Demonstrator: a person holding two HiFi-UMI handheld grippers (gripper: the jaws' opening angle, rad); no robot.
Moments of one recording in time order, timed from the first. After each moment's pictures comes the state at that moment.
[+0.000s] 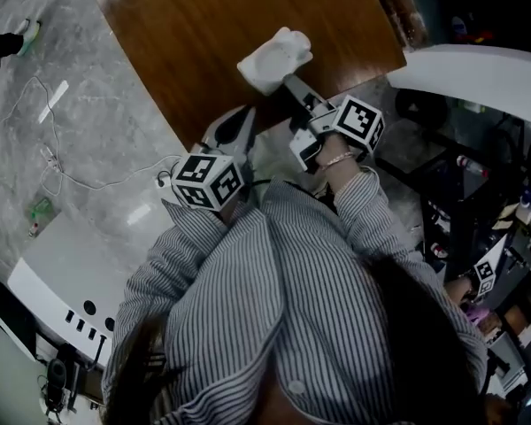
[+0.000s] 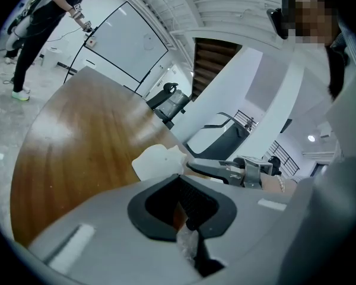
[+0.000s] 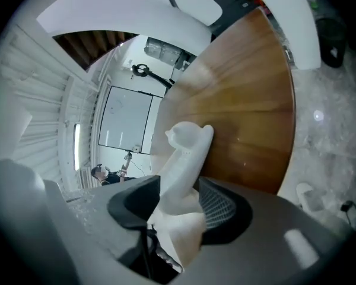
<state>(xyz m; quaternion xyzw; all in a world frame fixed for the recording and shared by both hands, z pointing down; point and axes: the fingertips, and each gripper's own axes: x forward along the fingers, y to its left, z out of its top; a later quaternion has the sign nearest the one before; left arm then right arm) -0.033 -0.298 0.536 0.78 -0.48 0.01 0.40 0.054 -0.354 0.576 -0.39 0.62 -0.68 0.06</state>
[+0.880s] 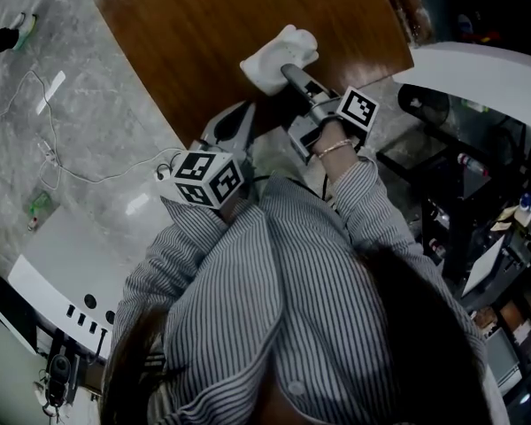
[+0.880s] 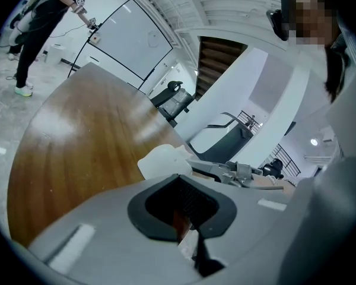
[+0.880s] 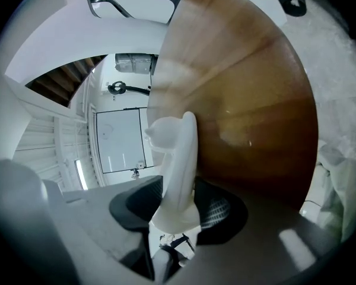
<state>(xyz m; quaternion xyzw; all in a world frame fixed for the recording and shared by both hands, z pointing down) -0.032 -0.305 0.546 0.77 -0.48 0.01 0.41 0.046 -0.365 0.601 -0.35 0.51 -0.77 0.15</state>
